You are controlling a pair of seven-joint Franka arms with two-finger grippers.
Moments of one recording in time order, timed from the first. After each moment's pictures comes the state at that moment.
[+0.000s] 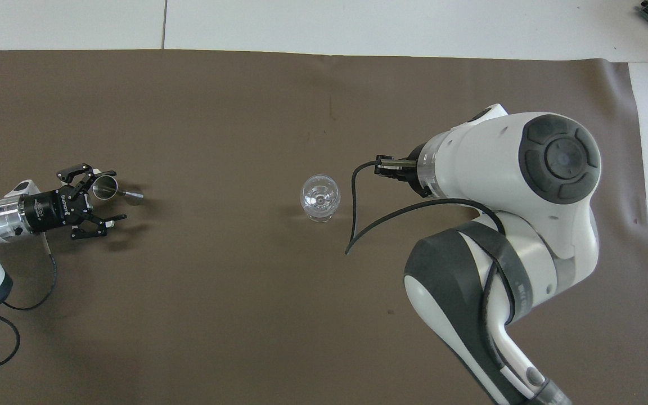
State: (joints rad) left arm 0.46 0.53 -0.05 -1.98 -1.31 1.60 -0.52; right arm 0.02 0.11 0.41 -1.78 0.02 2.15 0.56
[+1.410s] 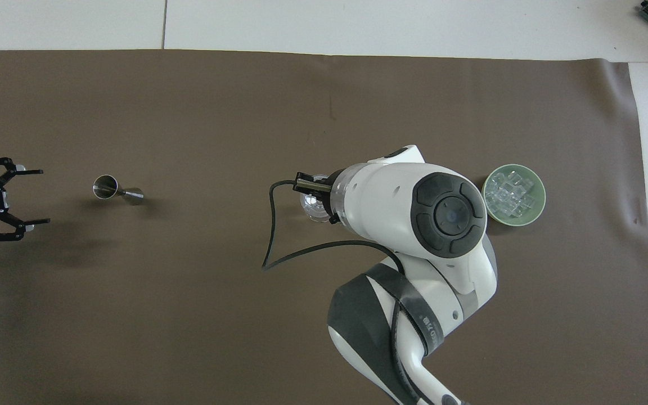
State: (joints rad) left arm 0.48 0.36 0.04 -1.82 -0.98 1.57 -0.52; right arm 0.07 0.18 0.53 -1.81 0.04 2.34 0.83
